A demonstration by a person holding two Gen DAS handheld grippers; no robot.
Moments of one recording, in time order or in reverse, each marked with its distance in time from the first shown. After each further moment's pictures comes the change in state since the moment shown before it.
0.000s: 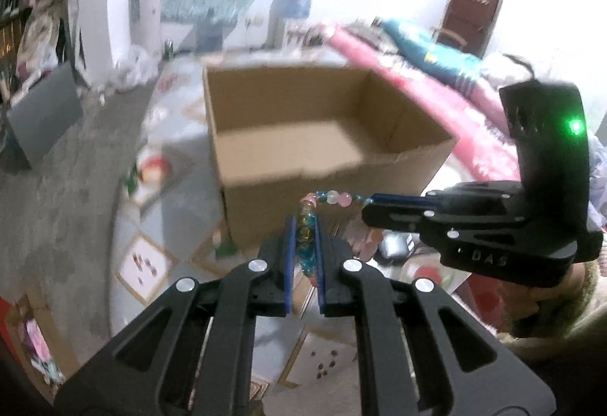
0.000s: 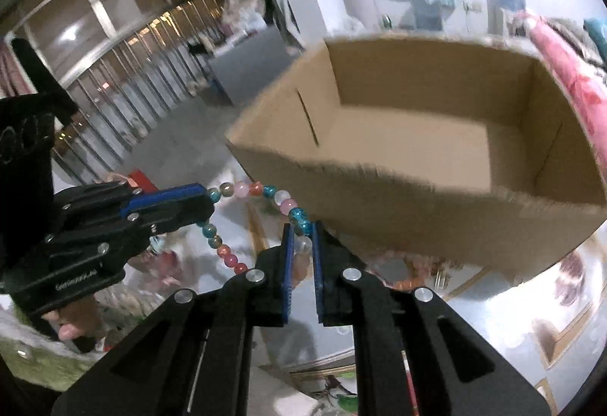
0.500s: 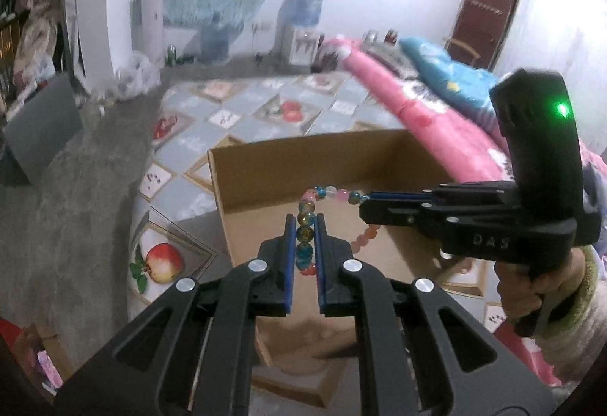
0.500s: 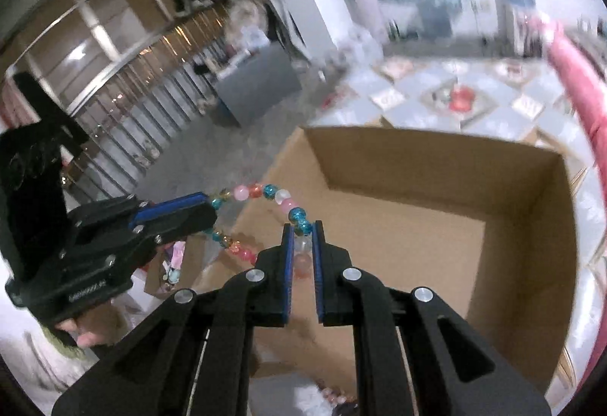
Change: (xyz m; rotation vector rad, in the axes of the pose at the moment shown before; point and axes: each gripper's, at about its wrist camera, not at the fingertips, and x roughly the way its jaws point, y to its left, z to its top) left arm 0.073 0.040 0.121 -0.040 0.055 0.032; right arm 0.072 -0.083 0.131 0.122 0.125 0.072
